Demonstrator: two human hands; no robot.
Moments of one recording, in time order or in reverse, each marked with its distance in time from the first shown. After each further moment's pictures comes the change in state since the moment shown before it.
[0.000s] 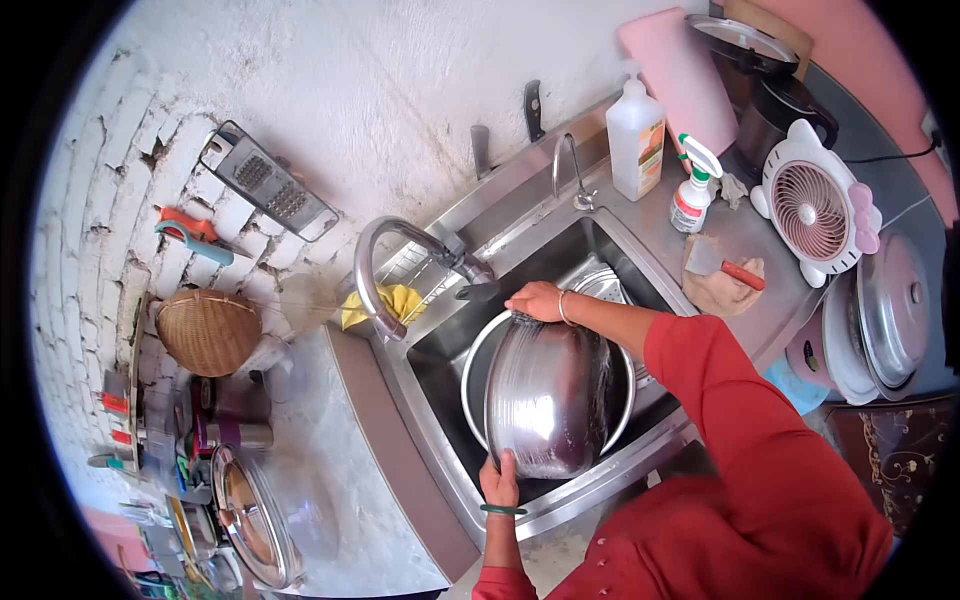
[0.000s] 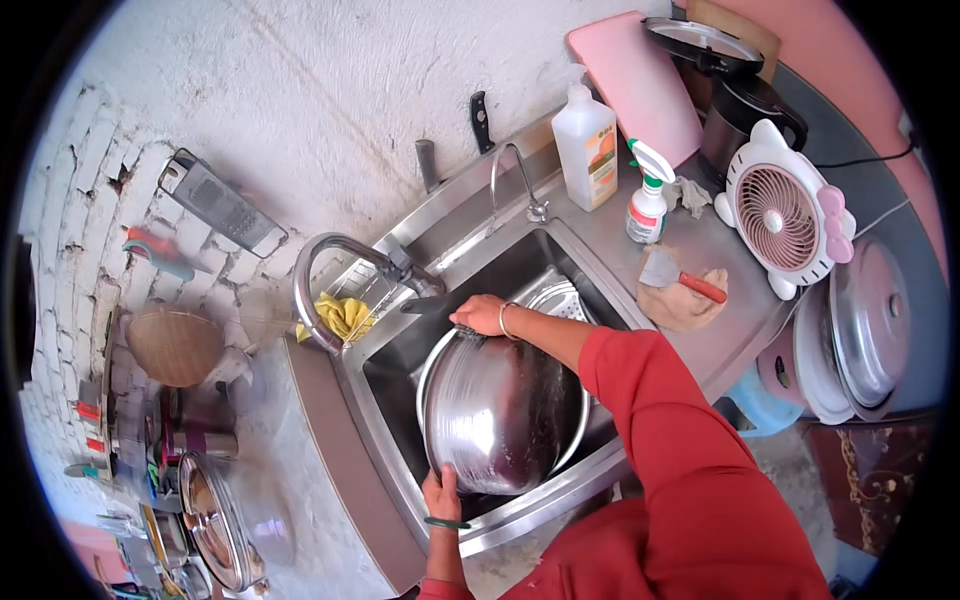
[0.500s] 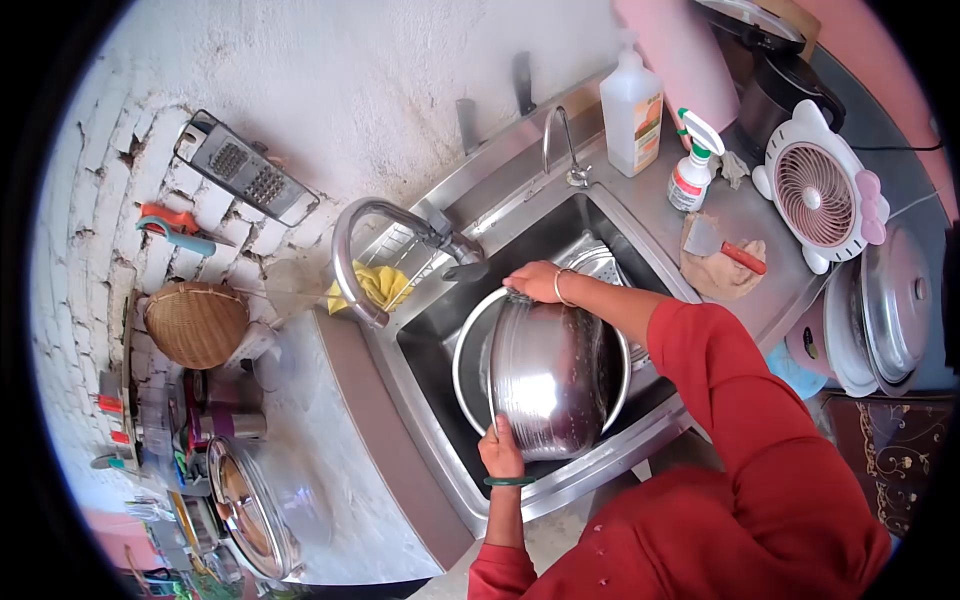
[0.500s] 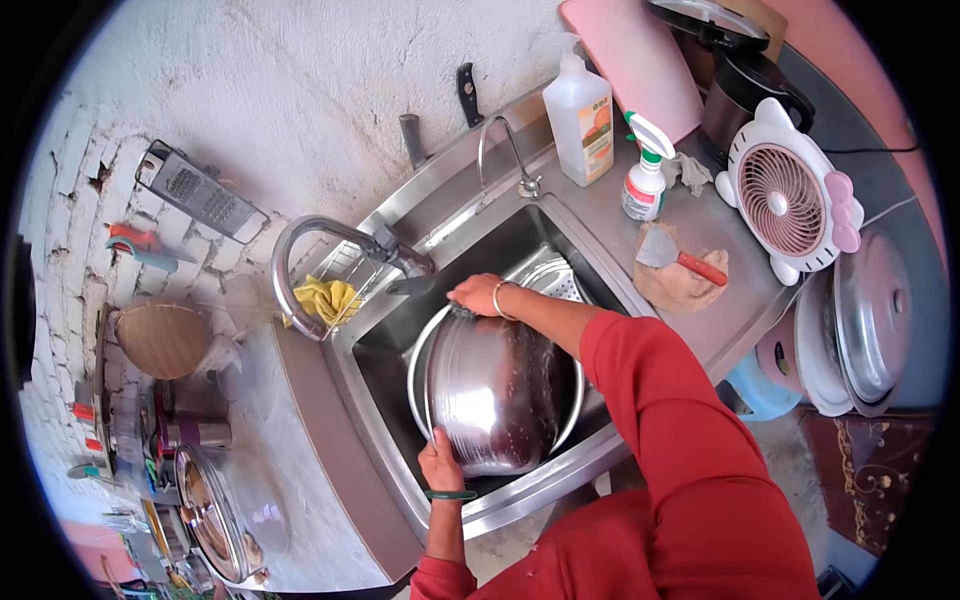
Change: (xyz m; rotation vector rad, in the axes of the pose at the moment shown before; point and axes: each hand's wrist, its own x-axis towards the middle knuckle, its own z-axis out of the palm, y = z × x) left_hand 0.014 0.024 0.028 0.049 0.072 -0.187; right_hand -0.005 0.013 0.001 -0.008 0.024 0.016
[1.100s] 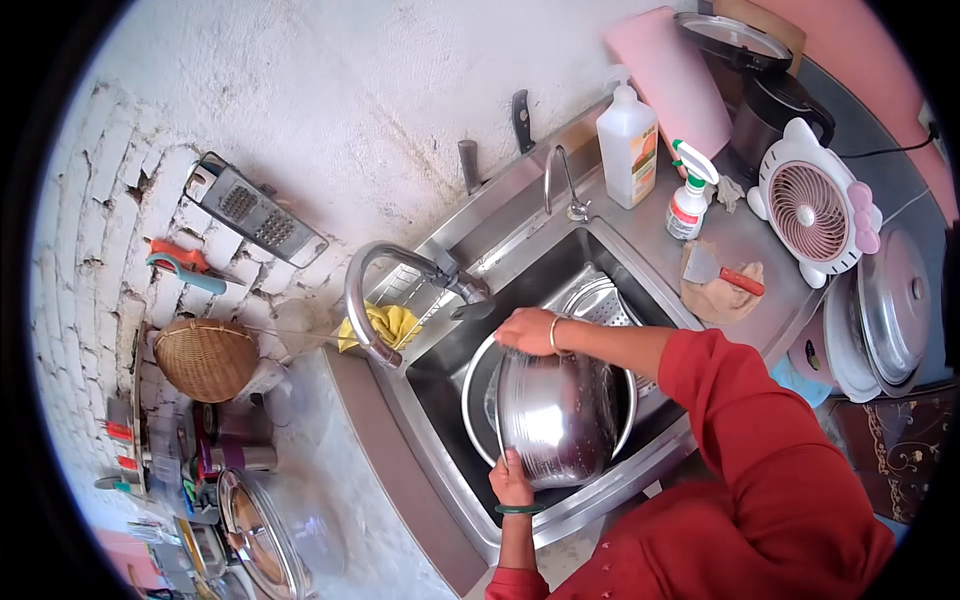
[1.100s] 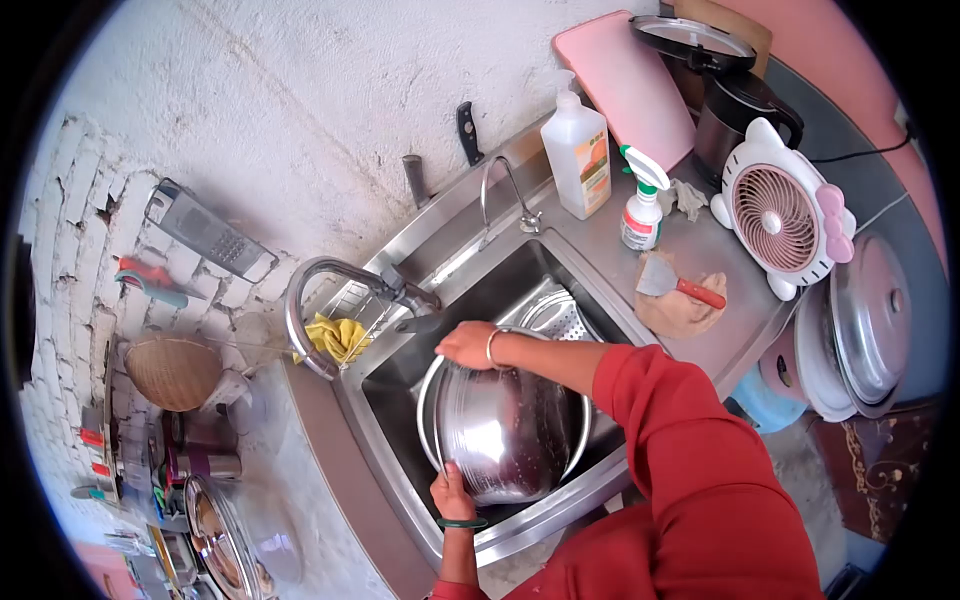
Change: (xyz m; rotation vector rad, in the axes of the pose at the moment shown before) left_hand 0.003 -0.012 0.000 -0.156 -0.042 0.042; right_hand -0.015 -0.039 0.006 -0.245 0.052 -0.332
